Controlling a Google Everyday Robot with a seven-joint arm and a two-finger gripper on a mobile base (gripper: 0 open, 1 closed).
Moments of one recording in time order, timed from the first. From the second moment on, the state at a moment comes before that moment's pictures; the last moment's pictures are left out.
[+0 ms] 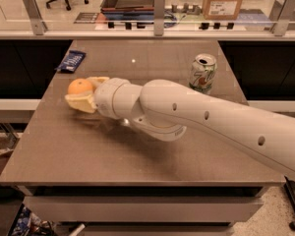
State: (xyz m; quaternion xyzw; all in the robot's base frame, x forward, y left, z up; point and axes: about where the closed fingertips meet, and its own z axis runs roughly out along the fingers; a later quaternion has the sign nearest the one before) arm 0.575 0.169 0.865 -0.39 0.68 0.27 0.56
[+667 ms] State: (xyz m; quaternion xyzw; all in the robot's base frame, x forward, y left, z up) arm 0.592 0.158 0.868 -0.37 0.69 0.24 0.58
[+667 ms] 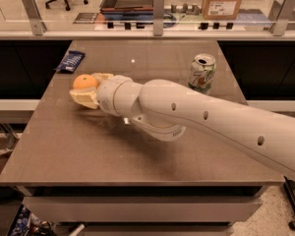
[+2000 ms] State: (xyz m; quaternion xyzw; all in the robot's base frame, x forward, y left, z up) arm 0.666 0.231 0.888 -0.44 0.66 0.21 0.57
